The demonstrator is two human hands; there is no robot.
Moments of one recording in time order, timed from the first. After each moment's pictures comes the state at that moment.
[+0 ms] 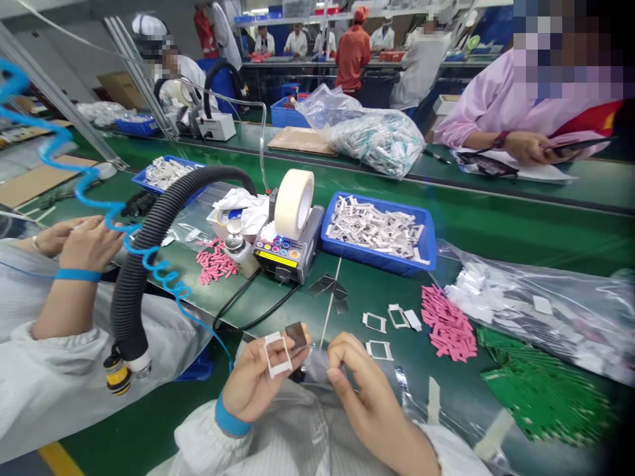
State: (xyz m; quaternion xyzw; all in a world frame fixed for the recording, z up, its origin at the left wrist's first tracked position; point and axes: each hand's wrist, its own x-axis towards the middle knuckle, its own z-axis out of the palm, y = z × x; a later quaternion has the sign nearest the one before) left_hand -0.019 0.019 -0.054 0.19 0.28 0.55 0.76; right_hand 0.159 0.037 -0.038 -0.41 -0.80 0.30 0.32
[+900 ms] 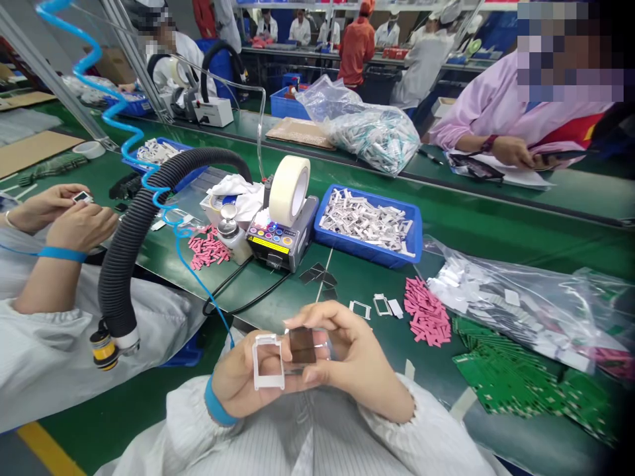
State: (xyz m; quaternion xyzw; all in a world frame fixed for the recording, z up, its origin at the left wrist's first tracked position) left_hand -0.012 0.012 -0.023 0.19 0.13 0.45 0.86; right_hand 0.156 0.053 0.010 -0.25 -0.60 0.64 0.40
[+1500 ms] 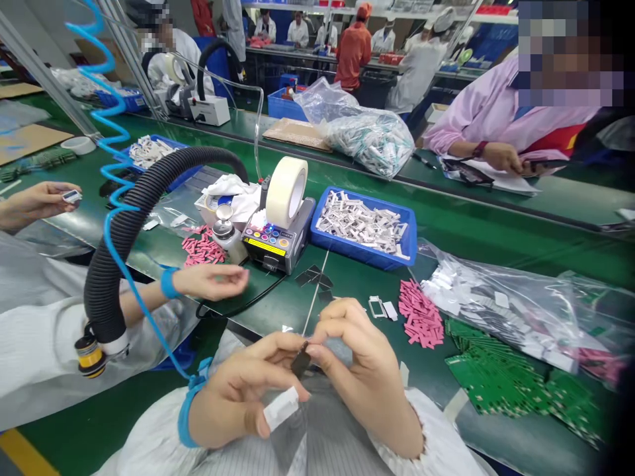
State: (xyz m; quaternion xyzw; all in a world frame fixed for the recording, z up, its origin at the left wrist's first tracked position) left_hand -0.019 0.009 -0.006 0.52 0.23 0.46 0.69; right_hand 0.158 0.047 0.028 -0.38 -0.78 0.28 0.42
